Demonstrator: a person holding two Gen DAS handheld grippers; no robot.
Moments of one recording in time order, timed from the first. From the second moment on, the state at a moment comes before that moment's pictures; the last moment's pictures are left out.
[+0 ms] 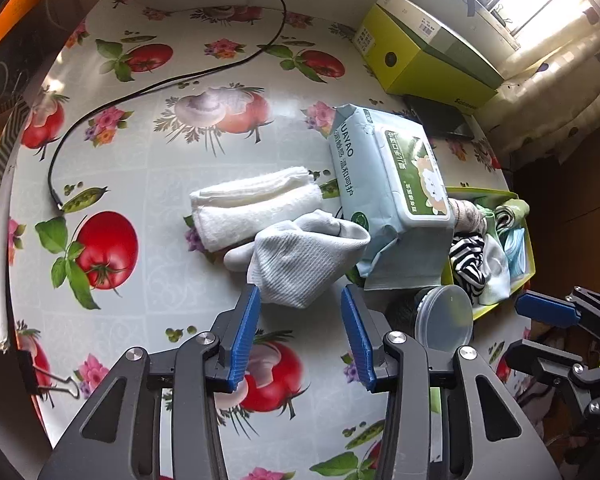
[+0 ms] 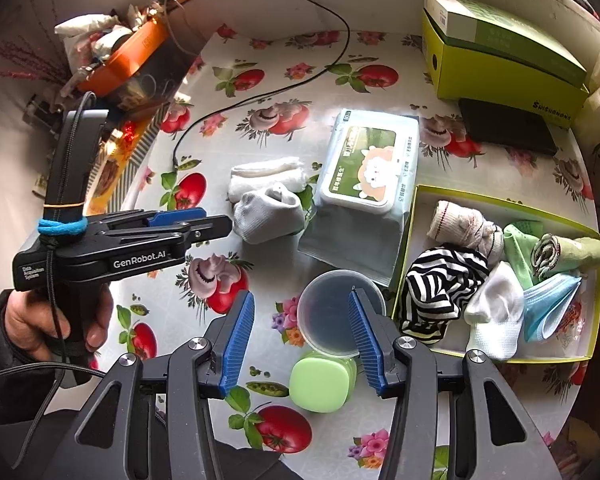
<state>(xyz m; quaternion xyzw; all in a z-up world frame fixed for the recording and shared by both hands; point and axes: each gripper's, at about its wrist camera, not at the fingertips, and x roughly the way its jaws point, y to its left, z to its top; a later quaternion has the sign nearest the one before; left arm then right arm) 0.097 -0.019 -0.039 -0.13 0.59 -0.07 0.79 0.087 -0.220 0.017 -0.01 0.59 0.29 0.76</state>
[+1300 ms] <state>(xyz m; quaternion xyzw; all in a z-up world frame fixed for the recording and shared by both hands) 0.106 -0.049 -0.069 -0.03 0.61 -0.06 0.79 0.101 -0.214 0.008 -0.01 0.60 0.28 0.75</state>
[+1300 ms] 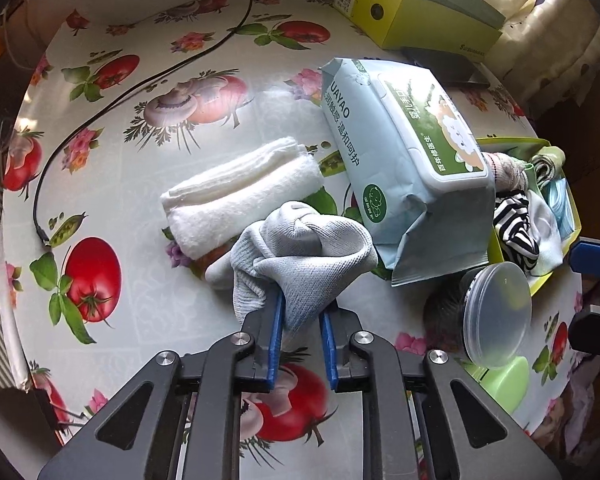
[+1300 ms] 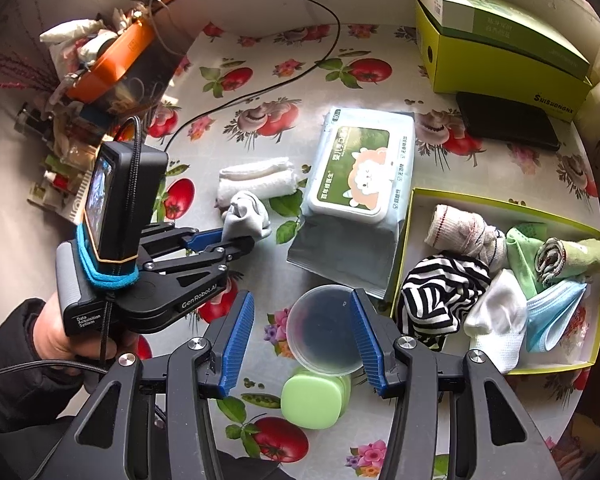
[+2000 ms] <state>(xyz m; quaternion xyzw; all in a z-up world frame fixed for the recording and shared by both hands) 0.075 0.033 -0.052 -0.13 0.59 0.01 0.80 0.119 -0.170 0.007 -0.06 0.58 0.32 0.74</state>
